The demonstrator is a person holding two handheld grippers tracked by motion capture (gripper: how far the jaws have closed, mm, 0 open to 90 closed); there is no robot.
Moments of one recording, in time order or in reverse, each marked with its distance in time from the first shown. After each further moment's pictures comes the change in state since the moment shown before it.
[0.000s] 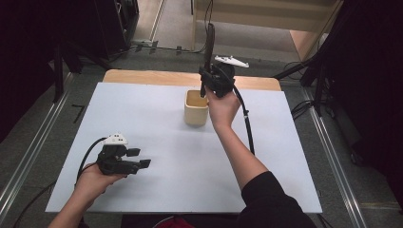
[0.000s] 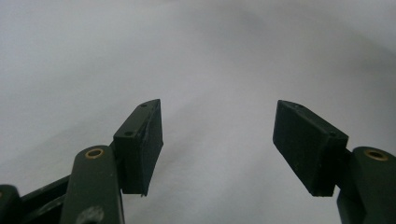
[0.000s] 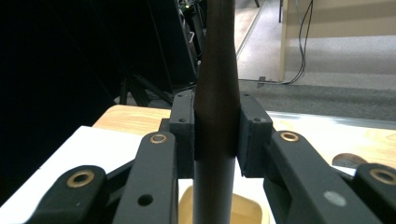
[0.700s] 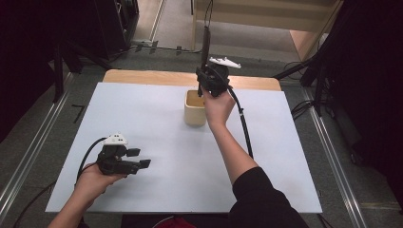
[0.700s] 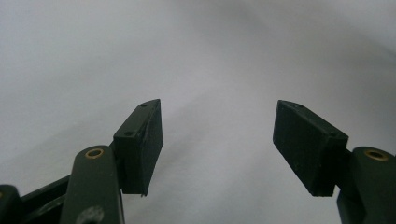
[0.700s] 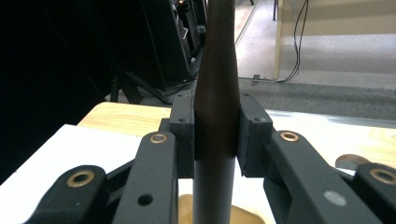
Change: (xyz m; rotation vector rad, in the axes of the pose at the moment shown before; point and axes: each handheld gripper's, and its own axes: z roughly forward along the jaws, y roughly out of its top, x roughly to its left) left arm 0.001 0.000 0.000 0.000 -0.006 -0.002; right arm -0.001 -0.011 0.027 0.010 -0.028 -0.009
